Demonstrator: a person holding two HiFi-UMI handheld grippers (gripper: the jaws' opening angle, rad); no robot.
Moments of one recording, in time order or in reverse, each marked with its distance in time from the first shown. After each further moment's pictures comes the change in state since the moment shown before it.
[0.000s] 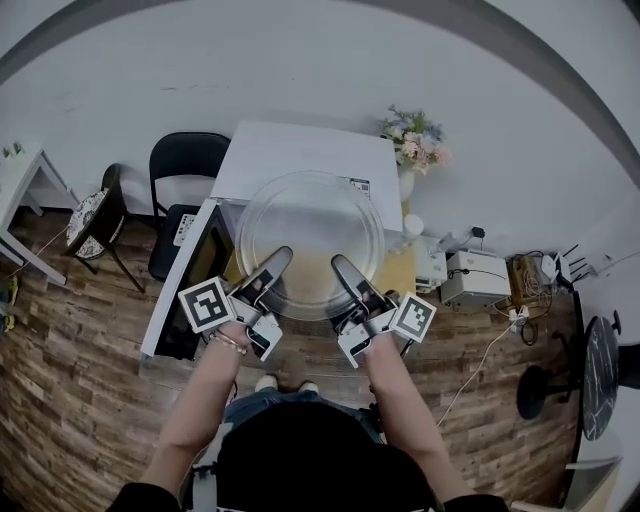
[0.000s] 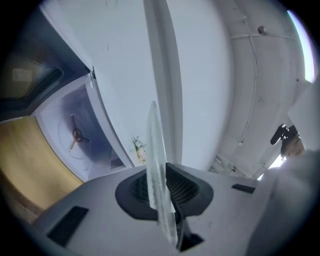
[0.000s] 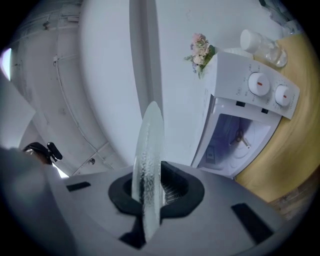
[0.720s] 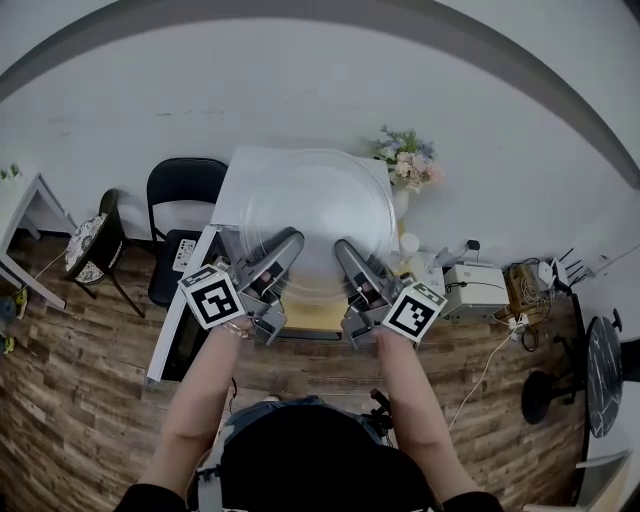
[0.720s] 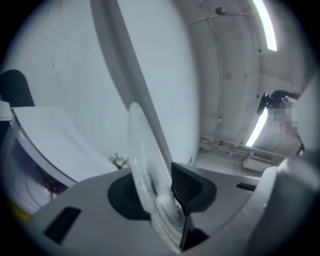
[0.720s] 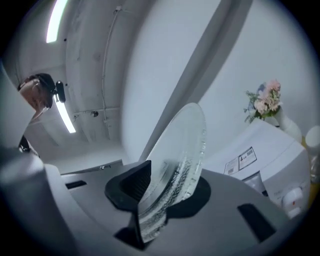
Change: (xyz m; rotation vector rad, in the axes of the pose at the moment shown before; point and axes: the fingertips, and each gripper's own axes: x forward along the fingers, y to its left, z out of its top) left arm 0.047 -0.056 0.045 0.369 0.028 -0.188; right arm 0.046 0.046 0.040 -0.642 0.051 -0.038
